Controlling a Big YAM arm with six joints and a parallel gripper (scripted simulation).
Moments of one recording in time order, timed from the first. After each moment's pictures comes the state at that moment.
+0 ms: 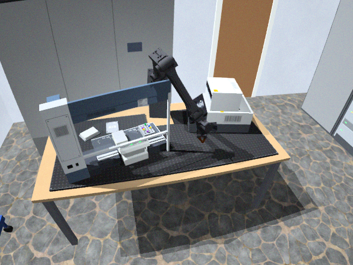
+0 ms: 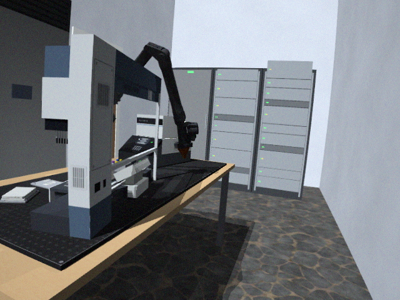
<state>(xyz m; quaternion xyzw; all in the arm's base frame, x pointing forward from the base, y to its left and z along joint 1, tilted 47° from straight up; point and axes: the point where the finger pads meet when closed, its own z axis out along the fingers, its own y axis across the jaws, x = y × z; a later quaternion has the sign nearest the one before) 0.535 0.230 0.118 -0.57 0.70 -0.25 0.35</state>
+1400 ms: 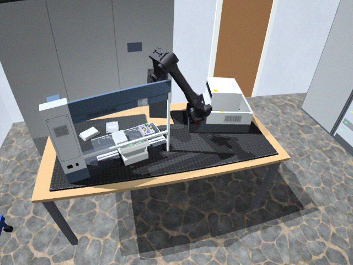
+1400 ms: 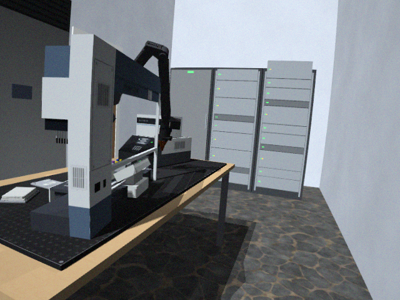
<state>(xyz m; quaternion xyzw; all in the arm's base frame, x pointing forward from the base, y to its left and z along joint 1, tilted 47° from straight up) 0.398 0.231 0.016 -0.74 0.58 -0.28 0.19</state>
